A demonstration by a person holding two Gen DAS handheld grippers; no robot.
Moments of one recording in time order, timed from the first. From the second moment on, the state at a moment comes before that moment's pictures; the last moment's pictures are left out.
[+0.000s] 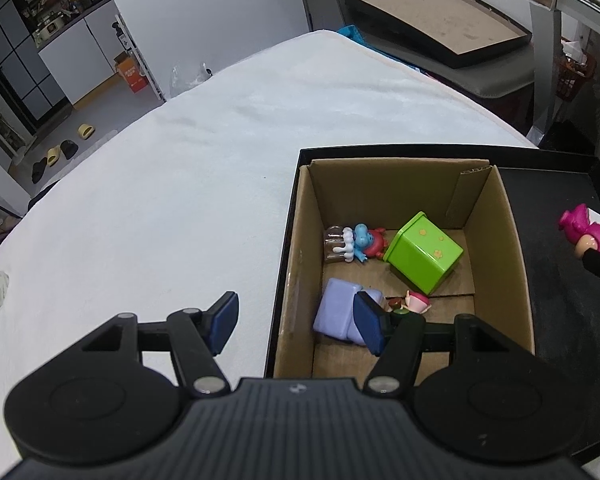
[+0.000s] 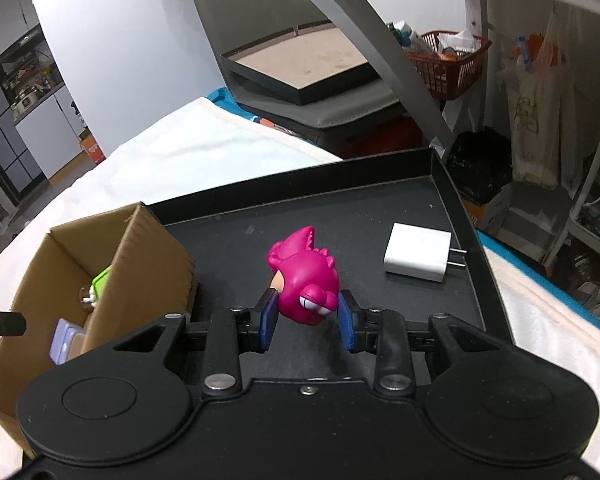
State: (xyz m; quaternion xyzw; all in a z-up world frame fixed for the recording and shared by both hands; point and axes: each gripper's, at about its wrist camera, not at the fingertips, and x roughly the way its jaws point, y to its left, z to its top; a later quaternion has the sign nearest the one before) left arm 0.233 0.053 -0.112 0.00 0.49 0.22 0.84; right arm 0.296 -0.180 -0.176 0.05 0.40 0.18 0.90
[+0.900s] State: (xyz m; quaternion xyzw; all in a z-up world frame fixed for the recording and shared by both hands) left arm 0.198 0.081 -0.117 -0.04 0.49 0.20 0.85; right arm 0.249 -0.152 -0.096 0.01 0.32 0.23 0.92
